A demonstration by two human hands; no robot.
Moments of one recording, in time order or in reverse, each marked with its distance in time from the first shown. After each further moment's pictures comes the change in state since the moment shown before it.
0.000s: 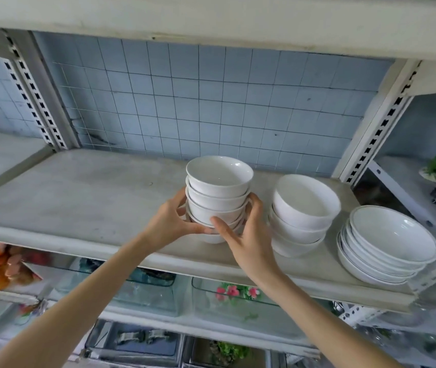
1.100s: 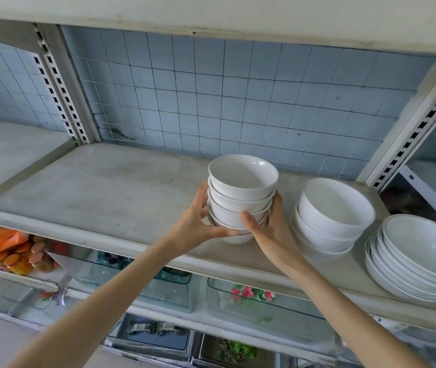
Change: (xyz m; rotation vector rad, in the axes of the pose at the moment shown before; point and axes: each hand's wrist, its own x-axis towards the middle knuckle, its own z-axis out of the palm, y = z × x) left_hand -0.001 -0.014 0.003 -0.072 -0.035 0.051; right_hand 0.021 0.007 -0.004 0.378 -0.263 0.133
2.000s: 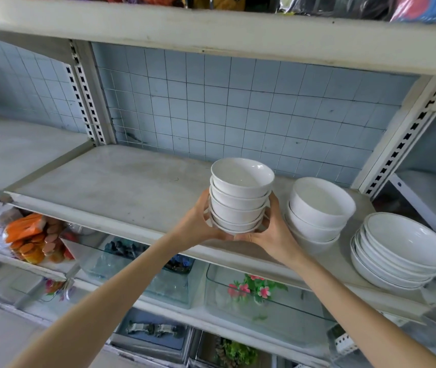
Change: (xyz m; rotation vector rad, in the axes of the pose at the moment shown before) left_hand -0.022 0.005 0.013 0.097 0.049 -0.033; right_hand -0.014 0.011 -0.018 -0.076 -0.161 0.025
